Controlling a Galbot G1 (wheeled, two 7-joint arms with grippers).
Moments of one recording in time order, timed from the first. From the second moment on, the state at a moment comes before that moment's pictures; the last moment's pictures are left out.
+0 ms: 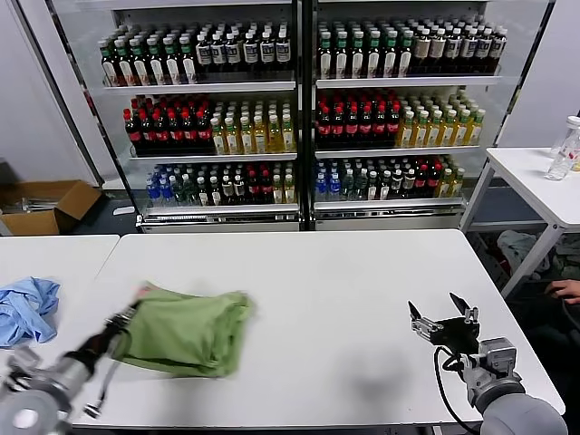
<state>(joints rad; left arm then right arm) 1.42 -1.12 -0.95 -2.00 -1.44 0.57 -0.21 -1.50 0.92 0.59 2.24 0.54 -0.49 0.25</state>
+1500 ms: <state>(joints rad) 1.16 -1.51 -0.17 -1.91 -0.79 0.35 -0.25 -1.38 0.96 0.46 2.20 0.57 -0.48 0.25</state>
